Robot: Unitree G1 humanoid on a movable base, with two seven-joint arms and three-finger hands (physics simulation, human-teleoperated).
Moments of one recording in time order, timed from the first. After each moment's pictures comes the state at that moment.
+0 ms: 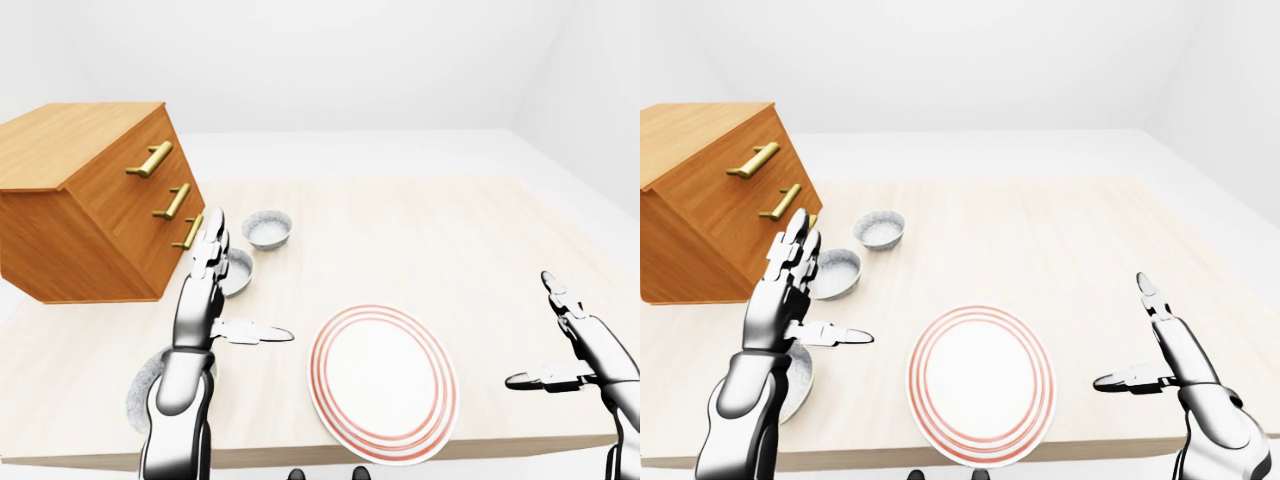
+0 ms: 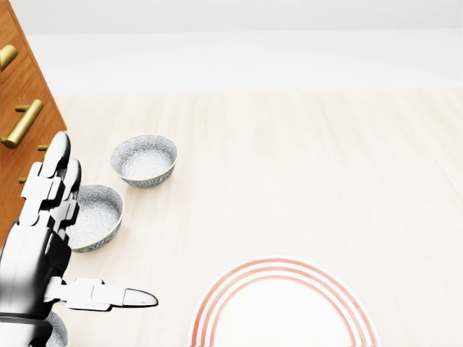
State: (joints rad) left arm 0.08 0.04 0.09 -0.49 0.12 0.09 -0.18; right arm 0.14 -0.26 -0.68 -0.19 -0.36 0.09 0.60
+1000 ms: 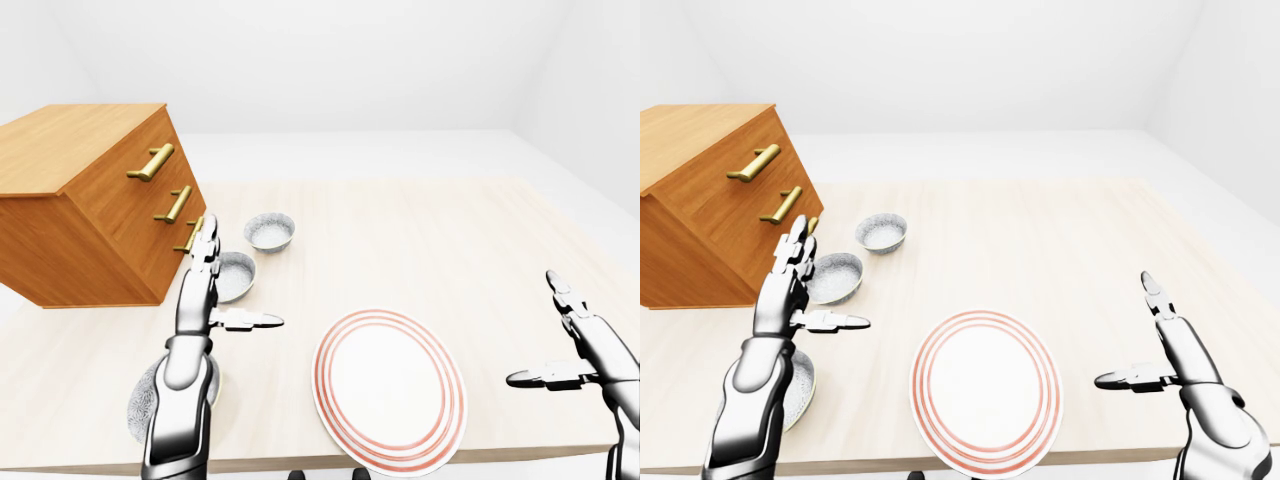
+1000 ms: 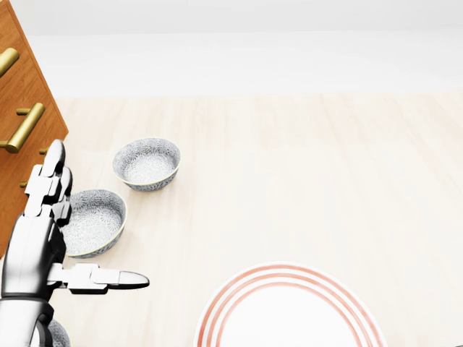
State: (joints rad) left arm -0.01 0.07 0.13 -0.29 0.15 0.09 -0.12; right arm 0.14 -0.26 -0.69 -0.18 -0.36 0.09 0.57
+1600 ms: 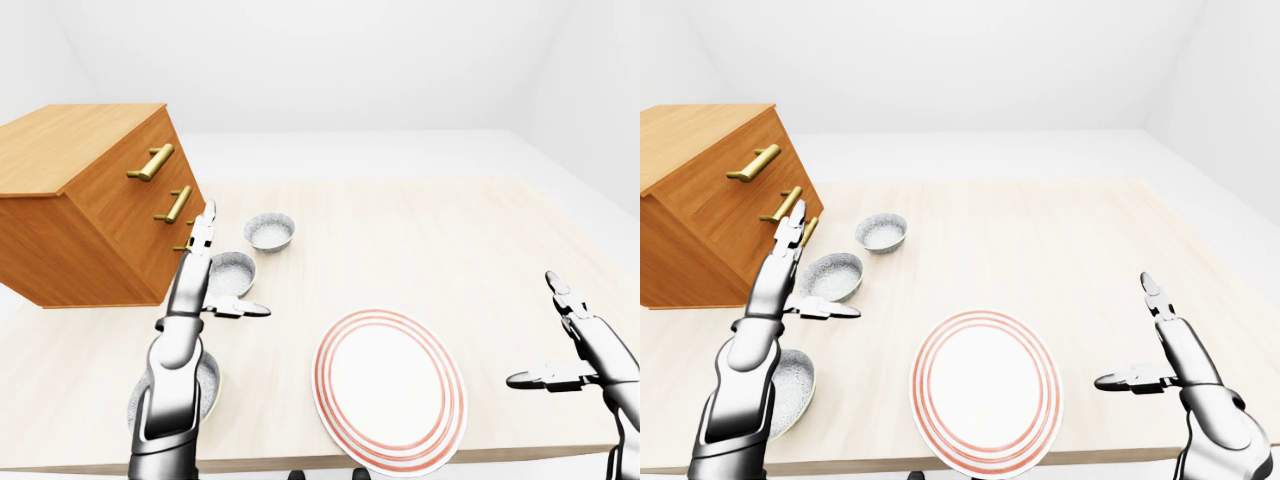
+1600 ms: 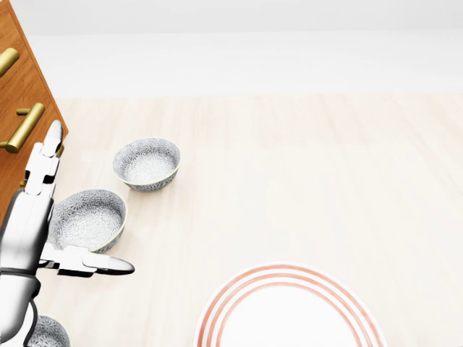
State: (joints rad) left arm -0.11 0.15 0.16 -0.23 0.35 0.09 -0.15; right arm 0.15 -0.25 -0.69 -0.19 -0.36 0.09 0.58
